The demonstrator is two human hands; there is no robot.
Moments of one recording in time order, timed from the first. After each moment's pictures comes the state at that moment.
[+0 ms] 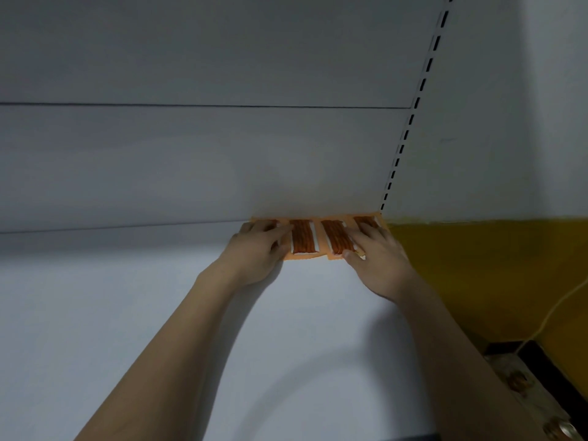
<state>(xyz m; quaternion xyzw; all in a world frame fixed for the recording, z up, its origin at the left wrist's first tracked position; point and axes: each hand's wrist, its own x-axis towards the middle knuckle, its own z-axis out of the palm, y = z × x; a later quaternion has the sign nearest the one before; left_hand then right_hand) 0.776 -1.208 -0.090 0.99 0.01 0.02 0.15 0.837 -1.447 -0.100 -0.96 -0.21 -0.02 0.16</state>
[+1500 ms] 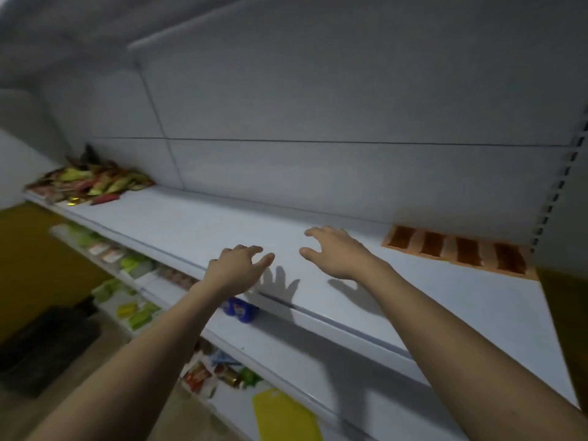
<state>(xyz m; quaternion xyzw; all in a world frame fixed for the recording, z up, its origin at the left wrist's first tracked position) 0.474 -1.187 -0.021 0.89 0.45 0.03 0.09 0.649 -1.313 -0.008 -0.79 -0.57 0.09 0.20</state>
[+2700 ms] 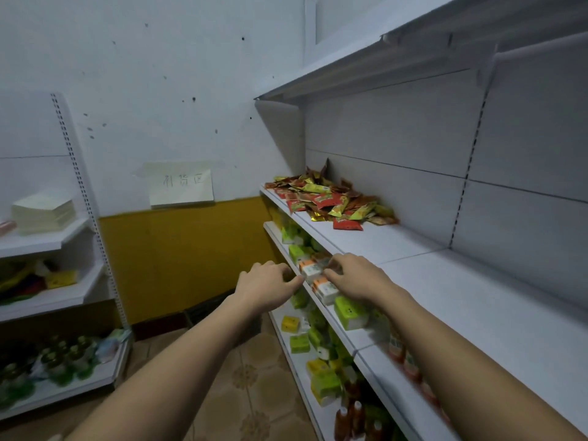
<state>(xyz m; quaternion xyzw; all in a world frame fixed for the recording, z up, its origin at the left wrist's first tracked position) 0.001 -0.756 0.007 0.73 0.67 0.08 0.06 0.198 -0.739 0.008 -0.62 -0.76 0.09 0.16</state>
